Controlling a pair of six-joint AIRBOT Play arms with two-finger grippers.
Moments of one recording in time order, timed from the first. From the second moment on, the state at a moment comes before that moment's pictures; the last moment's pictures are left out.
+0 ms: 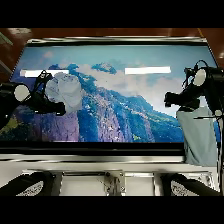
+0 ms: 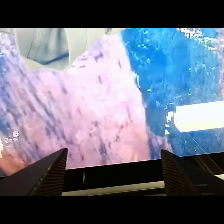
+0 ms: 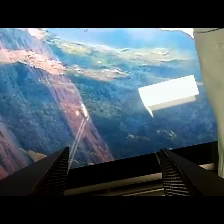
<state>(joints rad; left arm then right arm) -0.21 -1.15 1.12 1.51 -1.28 -1.63 0.02 -1.29 1.30 -1.59 1.44 1.81</state>
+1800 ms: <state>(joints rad) 0.00 -1.91 1.69 1.43 -1.13 -1.73 0.02 -1.30 1.30 -1.70 1.13 1.81</state>
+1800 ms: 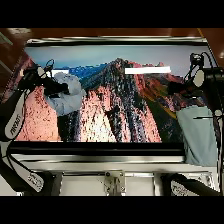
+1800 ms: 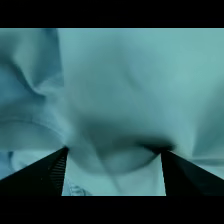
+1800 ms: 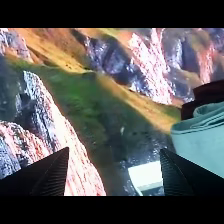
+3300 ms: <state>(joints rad) -0.76 -1.72 1.86 1.35 -1.18 -1.78 0.02 -0.93 1.21 -1.63 1.42 1.54</state>
